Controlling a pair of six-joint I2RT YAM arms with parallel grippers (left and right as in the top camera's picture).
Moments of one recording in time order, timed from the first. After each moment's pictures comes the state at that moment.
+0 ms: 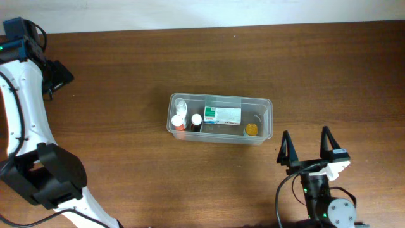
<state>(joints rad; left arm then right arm) 0.32 2.03 2.07 -1.32 -0.29 -0.39 0.16 0.01 0.07 0.14 0.07 0.18</state>
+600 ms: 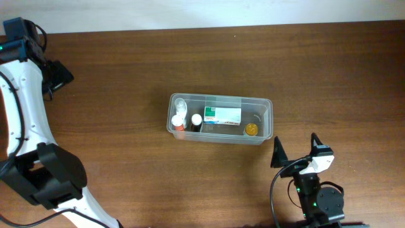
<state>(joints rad) 0.32 2.03 2.07 -1.32 -0.29 -0.39 0.16 0.01 0.01 -0.04 0.06 0.16</state>
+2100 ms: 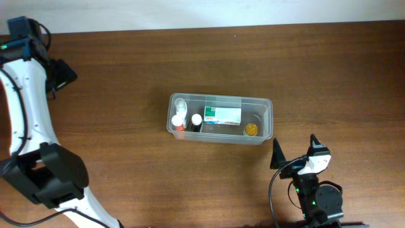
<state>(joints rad) 0.29 2.02 2.07 -1.32 -0.29 -0.39 0.16 0.01 0.01 -0.07 0.06 0.12</state>
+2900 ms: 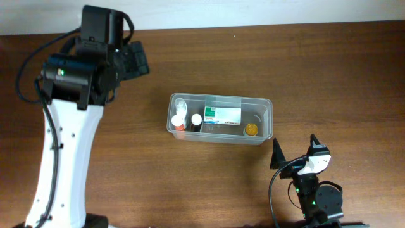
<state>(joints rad) -0.25 1.64 2.07 -1.32 -0.29 -0.39 0.16 0.01 0.01 -0.07 0.06 0.11</state>
